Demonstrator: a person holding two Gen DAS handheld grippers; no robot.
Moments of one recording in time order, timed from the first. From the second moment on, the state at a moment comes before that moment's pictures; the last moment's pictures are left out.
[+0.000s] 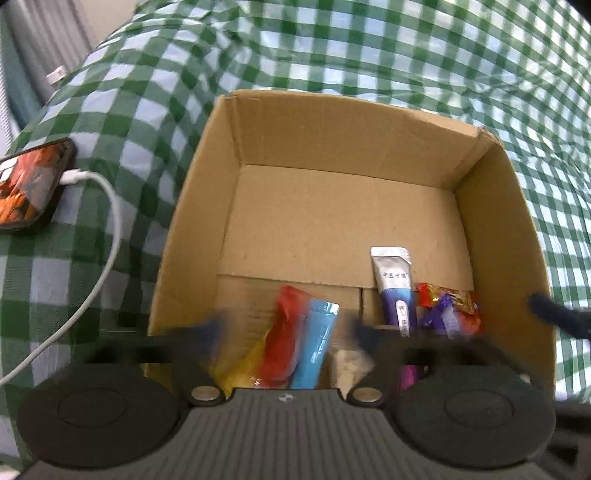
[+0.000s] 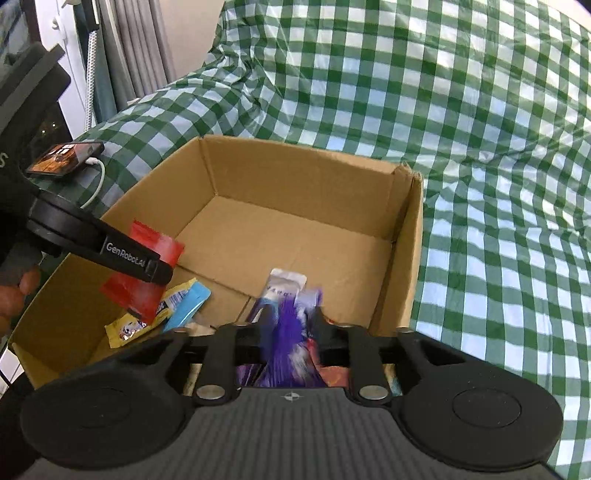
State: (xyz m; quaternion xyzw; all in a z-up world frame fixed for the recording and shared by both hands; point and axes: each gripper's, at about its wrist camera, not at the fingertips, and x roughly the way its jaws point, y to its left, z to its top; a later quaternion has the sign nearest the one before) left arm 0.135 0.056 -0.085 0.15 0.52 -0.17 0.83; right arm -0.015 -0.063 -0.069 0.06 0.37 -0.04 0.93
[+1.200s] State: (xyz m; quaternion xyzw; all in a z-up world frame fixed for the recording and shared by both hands) left arm -0.105 0.148 0.001 0.19 0.40 -0.15 0.88; right arm -0.219 0.032 0.003 0.06 0.31 -0.12 0.94
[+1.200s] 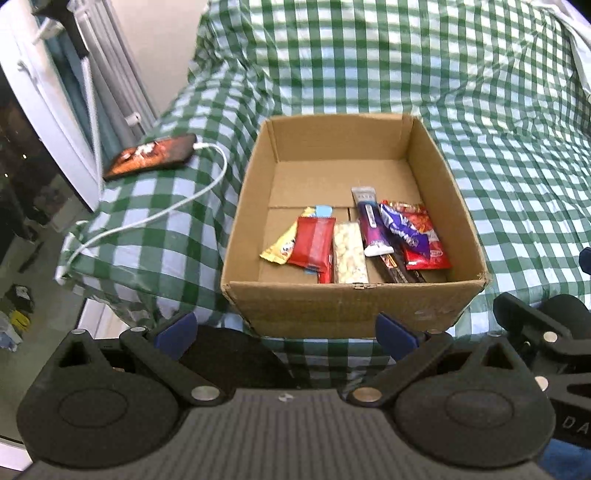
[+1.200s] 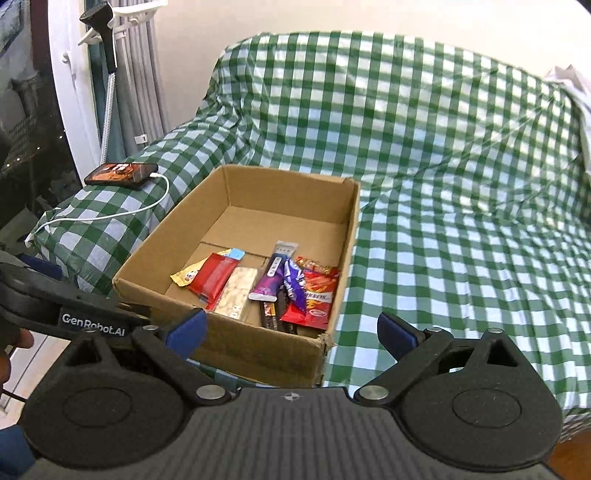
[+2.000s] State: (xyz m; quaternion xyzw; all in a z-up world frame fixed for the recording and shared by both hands) left arm -0.122 0.164 0.008 0.16 0.41 -0.15 0.88; right arm -0.241 0.048 0.011 0.03 0.29 -0.13 0.95
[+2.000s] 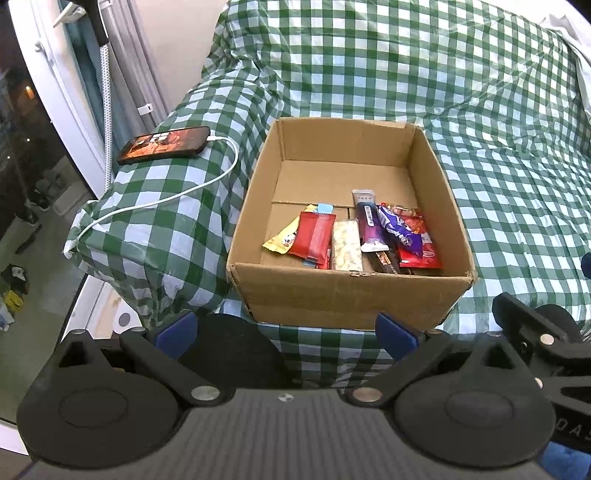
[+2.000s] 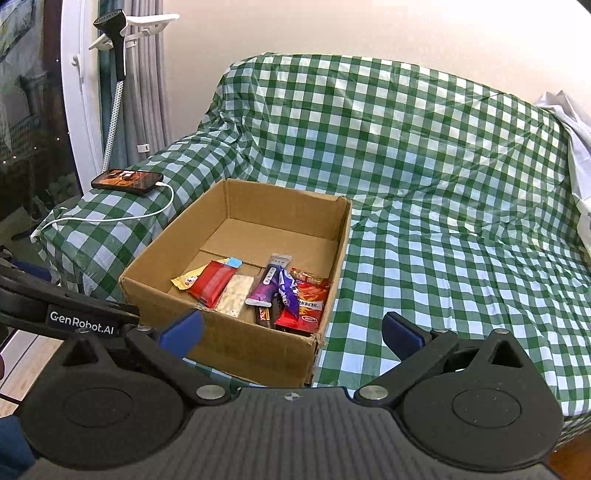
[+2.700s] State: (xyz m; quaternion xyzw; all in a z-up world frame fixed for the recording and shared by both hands) left arm -0.123 0.165 0.007 0.16 0.41 -0.15 0.88; right arm -0.241 0.049 0.011 0.03 0.29 -0.13 0.95
